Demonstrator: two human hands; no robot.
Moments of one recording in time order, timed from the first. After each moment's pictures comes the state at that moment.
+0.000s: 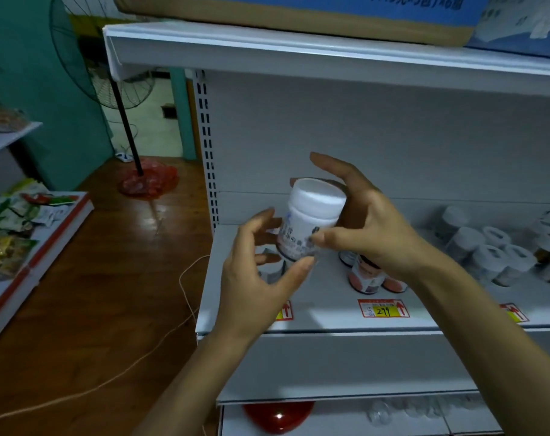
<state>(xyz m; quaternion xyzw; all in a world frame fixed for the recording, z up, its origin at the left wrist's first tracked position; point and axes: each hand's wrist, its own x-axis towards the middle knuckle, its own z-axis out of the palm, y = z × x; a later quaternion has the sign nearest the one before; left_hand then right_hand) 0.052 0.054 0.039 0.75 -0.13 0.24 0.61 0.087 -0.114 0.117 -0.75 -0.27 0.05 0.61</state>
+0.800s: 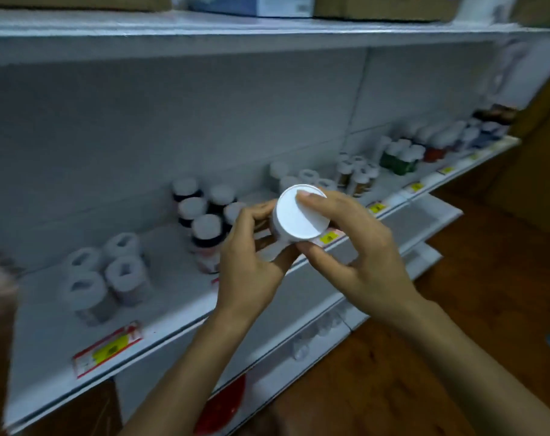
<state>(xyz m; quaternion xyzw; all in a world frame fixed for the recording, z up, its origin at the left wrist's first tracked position) 0.031 -0.149 0.046 0.67 -0.30 0.04 0.67 -0.054 -0.278 0.086 -0.88 -0.09 -0.35 0.32</state>
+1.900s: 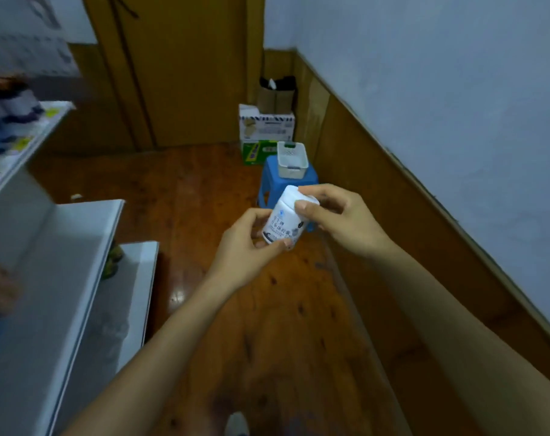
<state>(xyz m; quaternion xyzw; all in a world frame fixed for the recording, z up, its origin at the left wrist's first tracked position) -0.288 -0.911 -0.023 0.47 -0.65 -0.43 0.41 -0.465 -0.905 0.032 -0.62 0.55 -0.41 0.38</state>
